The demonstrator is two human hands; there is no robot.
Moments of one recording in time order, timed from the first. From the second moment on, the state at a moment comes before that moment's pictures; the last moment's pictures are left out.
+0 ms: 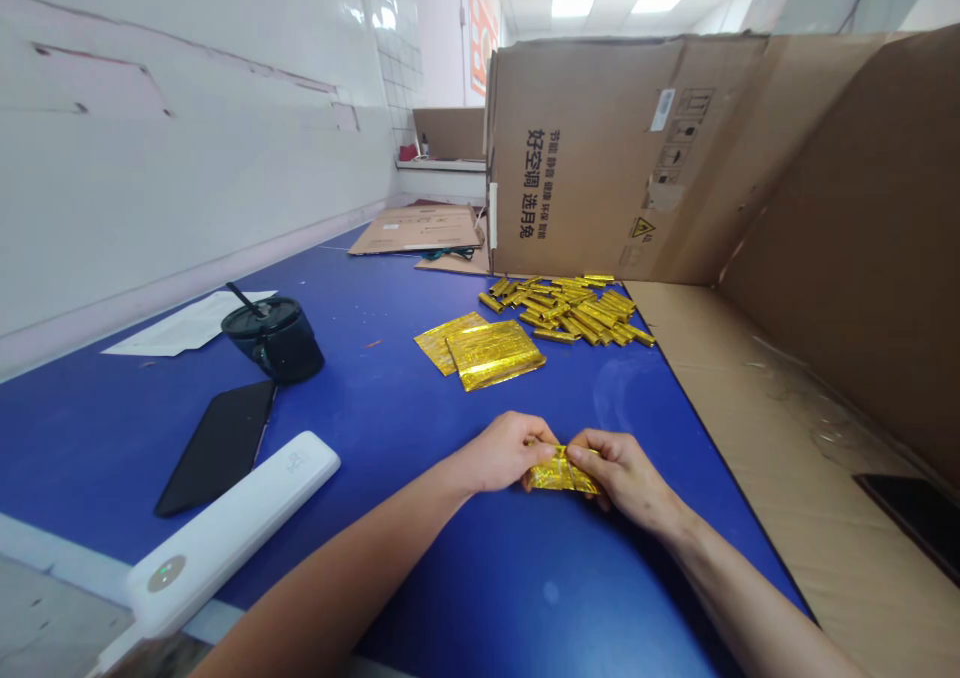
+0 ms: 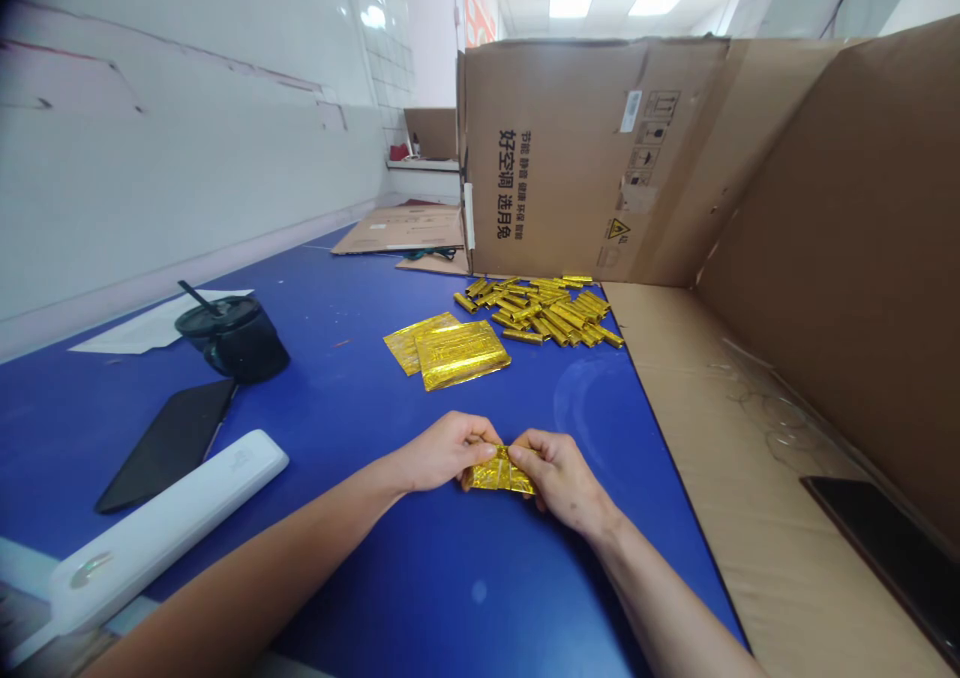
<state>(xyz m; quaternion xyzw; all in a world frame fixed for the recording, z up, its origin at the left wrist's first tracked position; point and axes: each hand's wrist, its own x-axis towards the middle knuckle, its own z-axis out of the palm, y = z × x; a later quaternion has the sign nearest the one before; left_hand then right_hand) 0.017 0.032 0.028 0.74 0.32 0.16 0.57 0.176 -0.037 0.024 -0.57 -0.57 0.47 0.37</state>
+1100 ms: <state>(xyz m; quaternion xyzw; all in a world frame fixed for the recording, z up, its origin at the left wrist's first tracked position) 0.025 0.033 0.022 0.87 0.45 0.12 0.17 0.175 -0.029 0.012 -0.71 -0.67 0.05 0.19</state>
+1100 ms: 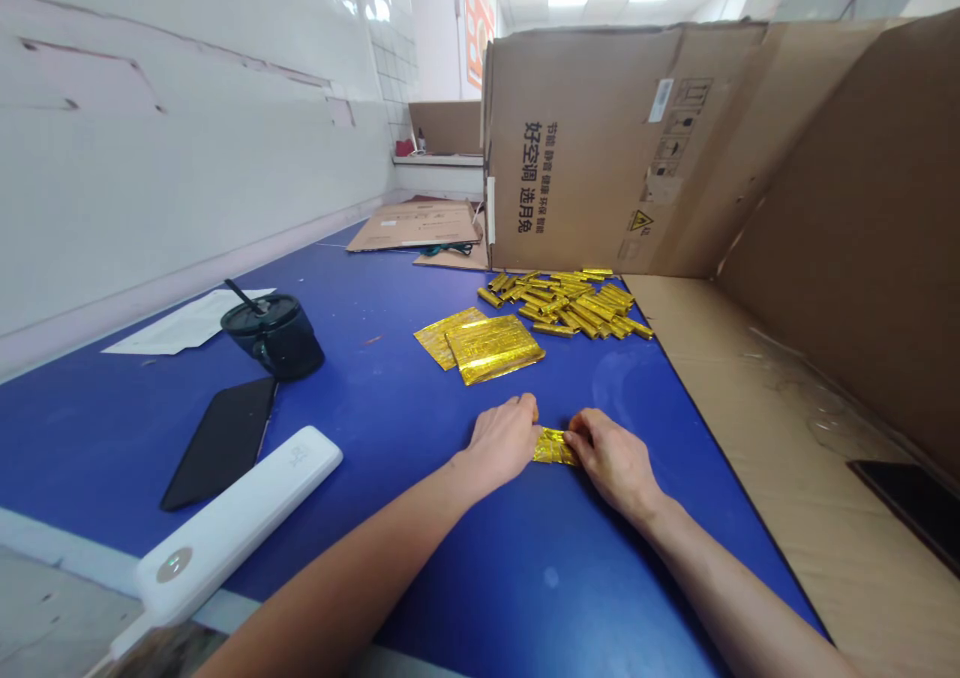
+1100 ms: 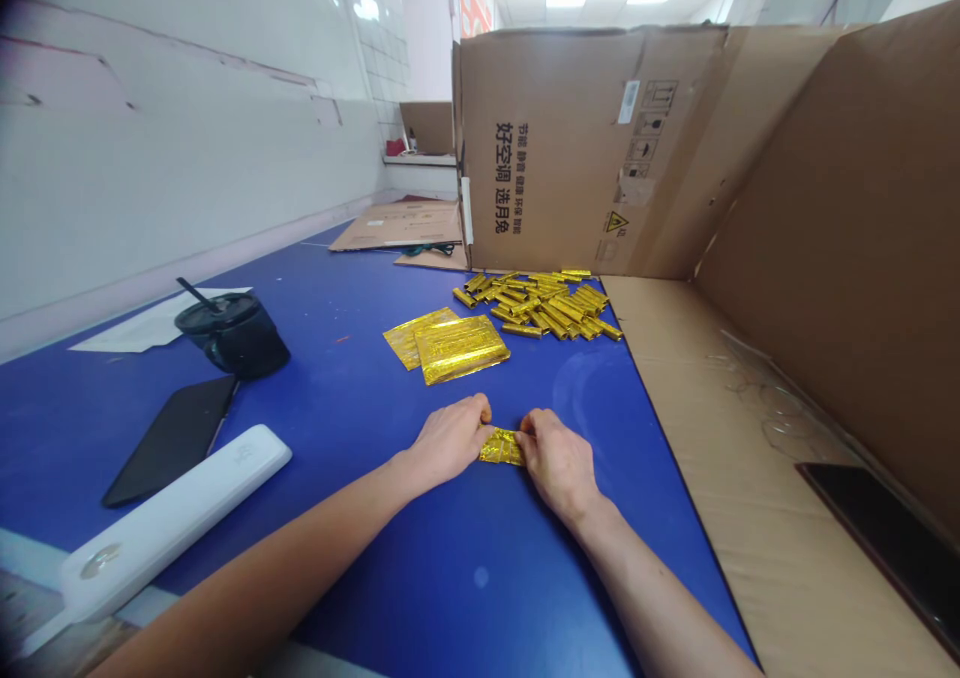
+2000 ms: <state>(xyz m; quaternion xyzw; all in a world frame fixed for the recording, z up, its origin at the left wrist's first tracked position) 0.013 0.023 0.031 0.97 0.23 0.05 0.00 0.184 -0.043 0.033 -0.61 -0.79 0.07 0.08</state>
